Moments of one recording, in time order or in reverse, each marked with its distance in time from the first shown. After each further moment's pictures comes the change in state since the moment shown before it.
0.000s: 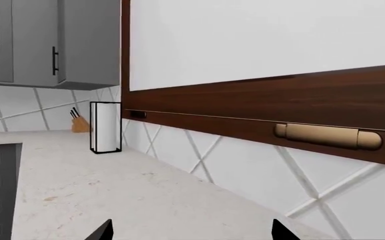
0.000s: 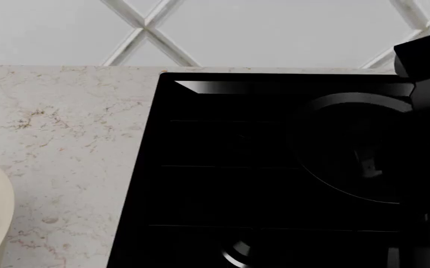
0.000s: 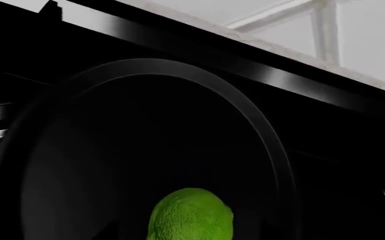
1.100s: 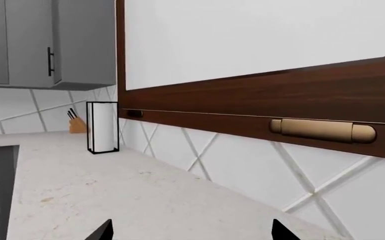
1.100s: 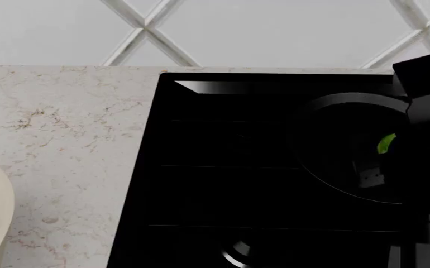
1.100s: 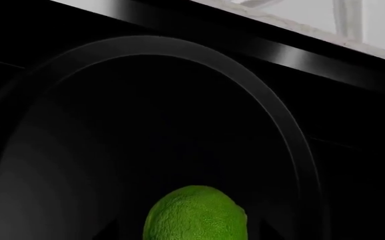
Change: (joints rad) left arm -0.108 0.027 0.110 -0.020 0.025 -0.047 -0.003; right arm -0.003 -0.010 0.067 0.149 0.072 -0.101 0.111
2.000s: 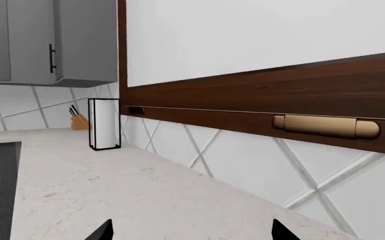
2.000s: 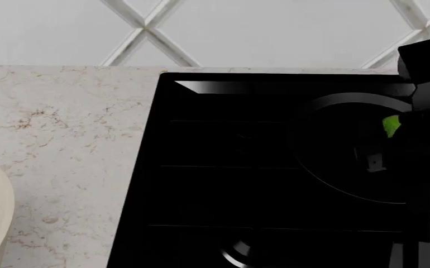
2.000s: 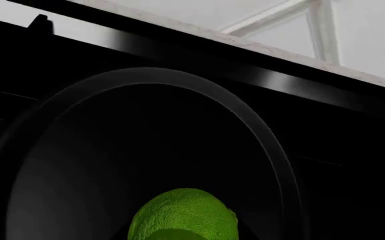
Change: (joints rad) left arm 0.041 0.050 -0.085 0.024 0.003 -0.053 0.026; right arm 0.009 0.001 0.005 -0.076 0.012 0.033 0.011
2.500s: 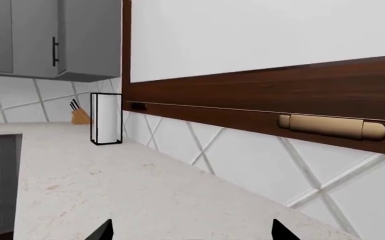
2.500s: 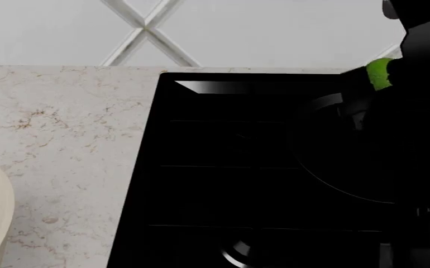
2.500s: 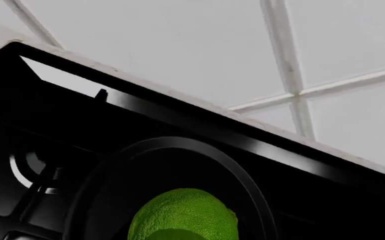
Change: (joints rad) left arm 0.133 0.065 -0.185 0.039 0.017 -0.013 0.084; right arm 0.056 0.001 -0.167 -0.353 -0.101 0.220 -0.218
